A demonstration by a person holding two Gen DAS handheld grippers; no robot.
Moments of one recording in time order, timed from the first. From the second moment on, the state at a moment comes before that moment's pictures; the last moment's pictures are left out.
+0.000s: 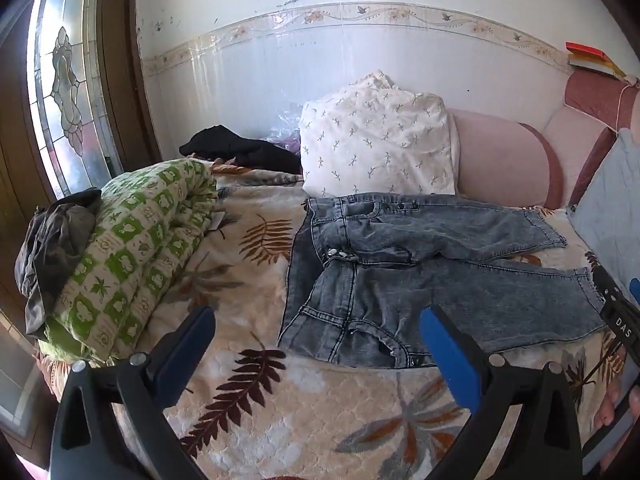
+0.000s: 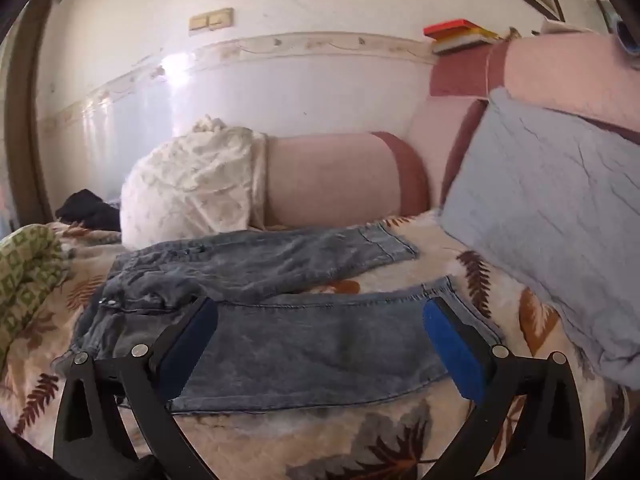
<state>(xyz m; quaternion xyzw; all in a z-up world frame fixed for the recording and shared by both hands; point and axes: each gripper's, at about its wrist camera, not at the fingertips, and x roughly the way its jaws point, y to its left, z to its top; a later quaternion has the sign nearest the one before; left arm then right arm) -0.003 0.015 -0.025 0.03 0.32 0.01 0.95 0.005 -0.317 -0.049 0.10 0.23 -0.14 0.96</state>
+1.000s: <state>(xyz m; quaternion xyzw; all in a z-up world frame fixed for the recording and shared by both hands) -0.005 0.083 -0.060 0.04 0.40 0.07 0.91 -0.002 -0.427 -0.117 0.39 0.28 -0.24 0.84</state>
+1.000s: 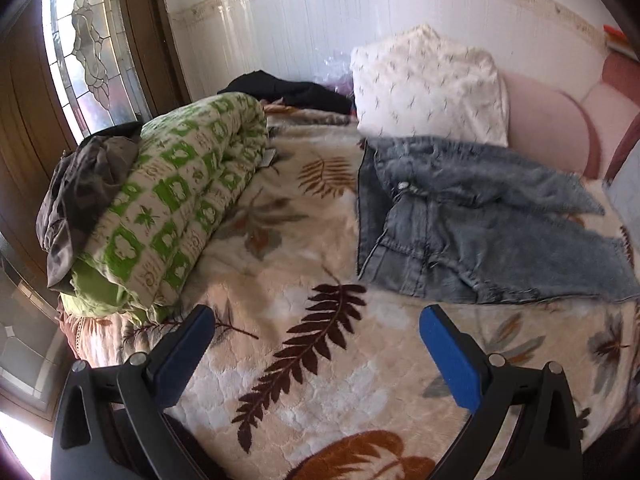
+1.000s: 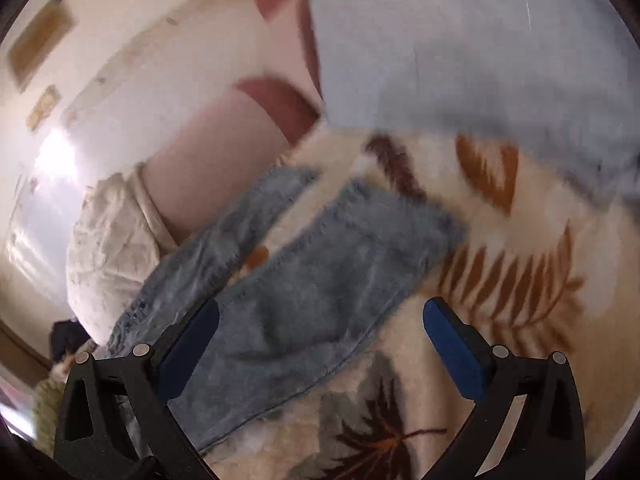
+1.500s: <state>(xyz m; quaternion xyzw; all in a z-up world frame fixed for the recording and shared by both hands) 0.165 0.091 -0.080 0.03 0.44 0.05 0.90 0.037 -0.410 -0.133 0.37 0.38 -0.12 0.84</state>
